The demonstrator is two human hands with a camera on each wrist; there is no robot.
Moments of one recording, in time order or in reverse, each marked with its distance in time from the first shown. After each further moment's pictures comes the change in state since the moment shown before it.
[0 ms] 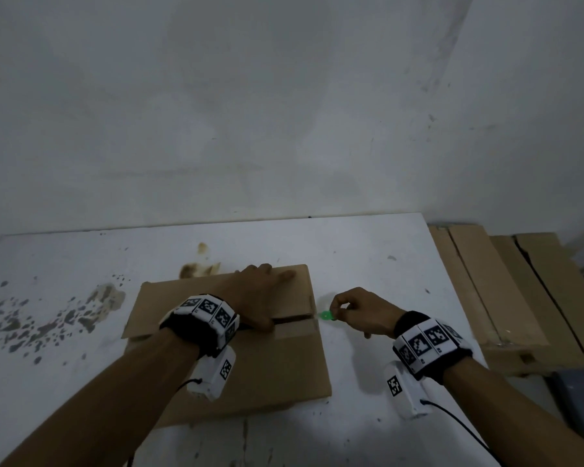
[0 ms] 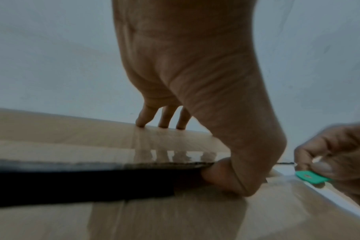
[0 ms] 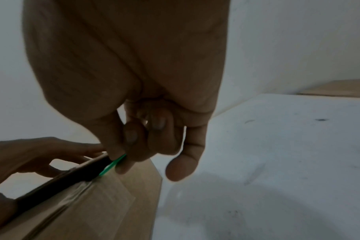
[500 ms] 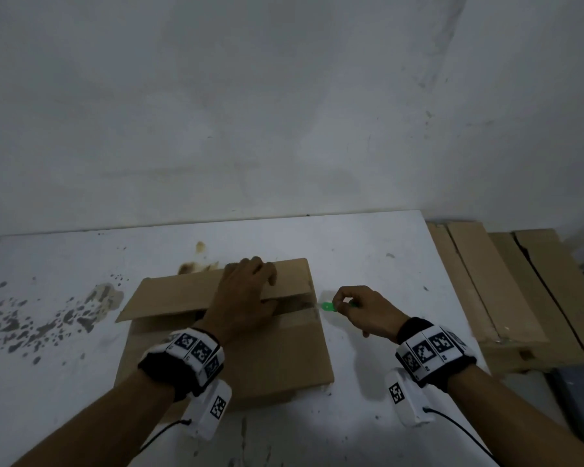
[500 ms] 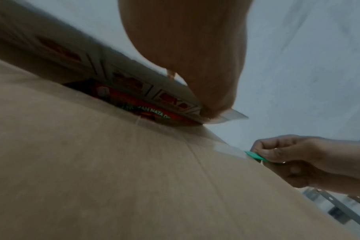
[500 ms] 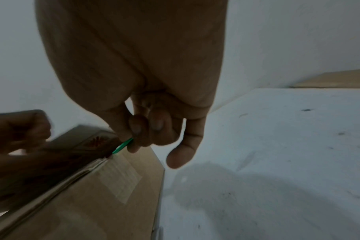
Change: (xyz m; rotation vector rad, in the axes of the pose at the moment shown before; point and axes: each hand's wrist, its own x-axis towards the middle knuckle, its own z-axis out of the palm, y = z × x) left_hand -0.030 0.014 0.021 -0.223 0.660 0.058; right_hand -0.009 0.004 0.003 0.105 0.125 -0.011
